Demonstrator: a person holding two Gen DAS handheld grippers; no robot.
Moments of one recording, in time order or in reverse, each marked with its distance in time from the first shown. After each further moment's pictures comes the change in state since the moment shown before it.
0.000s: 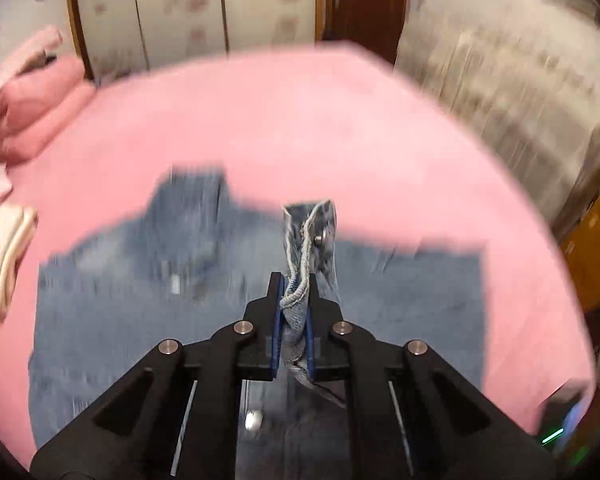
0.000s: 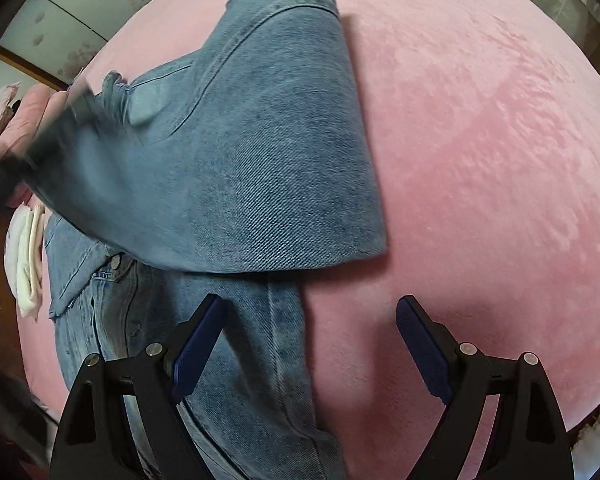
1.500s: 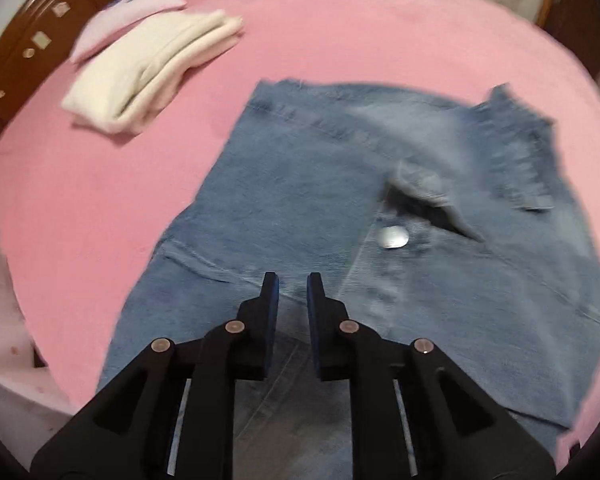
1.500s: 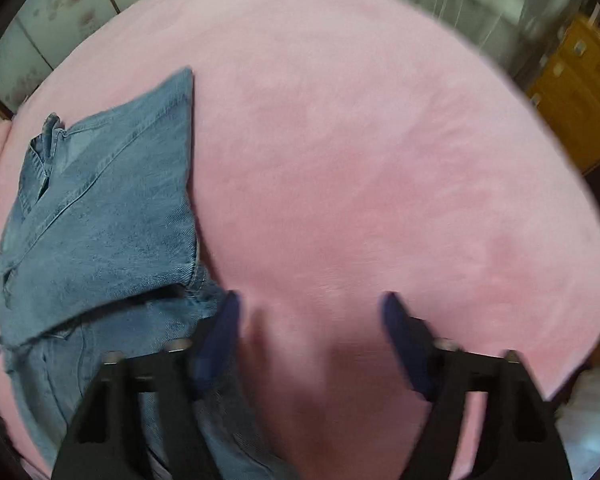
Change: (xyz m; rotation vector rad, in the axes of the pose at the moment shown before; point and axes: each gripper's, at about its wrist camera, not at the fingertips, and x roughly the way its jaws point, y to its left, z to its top) left arm 0.006 0.272 -0.102 -0.506 0.350 0.412; right arm -0.078 -0.011 0.027 0.048 -0.183 -0.247
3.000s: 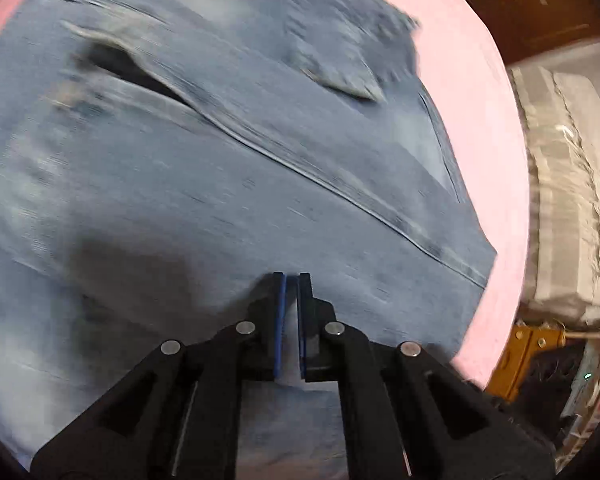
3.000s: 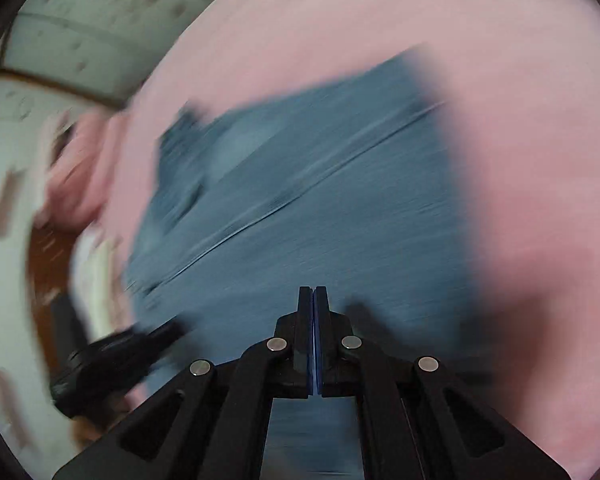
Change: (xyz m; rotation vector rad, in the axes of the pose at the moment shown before) left arm 0.060 -0.117 -0.051 -0.052 0.358 -0.484; right arm 0.022 0.130 0.069 -0.013 0.297 0.625
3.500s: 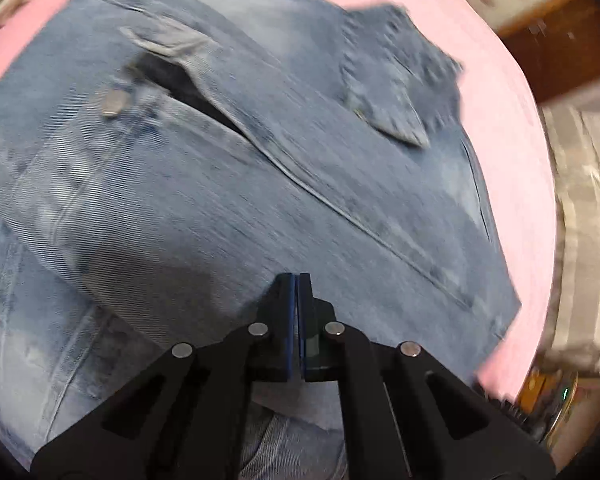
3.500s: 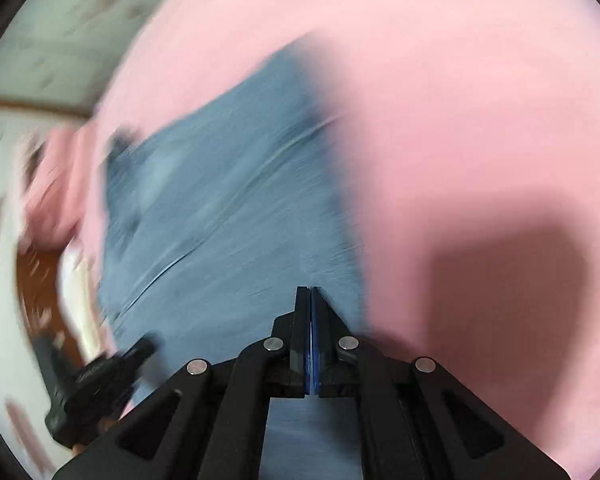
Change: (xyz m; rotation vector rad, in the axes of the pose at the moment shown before) left arm -0.011 0.022 0.015 -0.144 -0.171 0.140; right arm -0.061 -0.111 0.044 0.161 -0.092 -0.330
